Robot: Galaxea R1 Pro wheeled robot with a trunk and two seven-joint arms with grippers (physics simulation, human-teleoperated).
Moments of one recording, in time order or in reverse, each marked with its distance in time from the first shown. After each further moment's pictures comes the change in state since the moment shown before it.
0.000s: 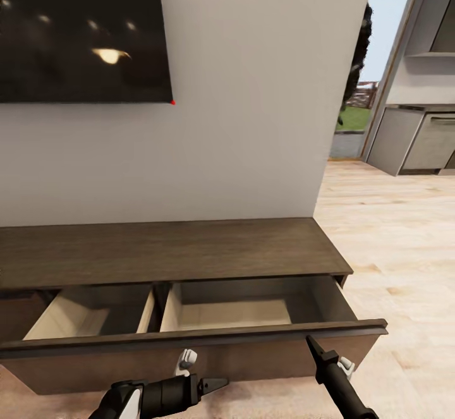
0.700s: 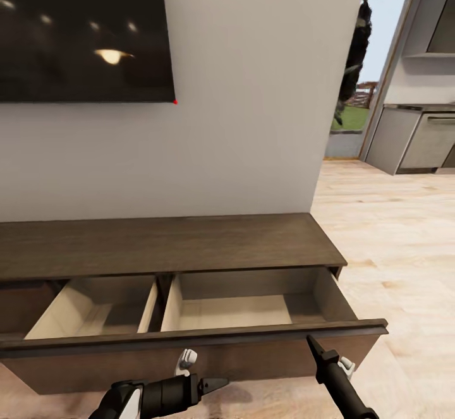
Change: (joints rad) left arm 0.000 0.000 -0.001 -0.002 0.000 0.001 -0.001; right arm 0.000 0.000 -0.003 -0.002 -0.007 0.003 -0.006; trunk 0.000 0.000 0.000
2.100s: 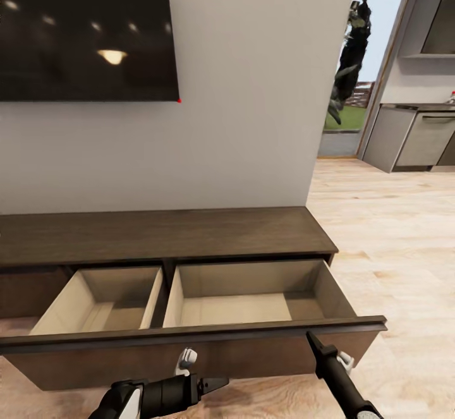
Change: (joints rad) left arm 0.000 0.000 0.000 -0.001 0.000 0.000 0.000; right arm -0.023 -0.001 -0.005 0.005 0.008 -0.008 -0.030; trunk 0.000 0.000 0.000
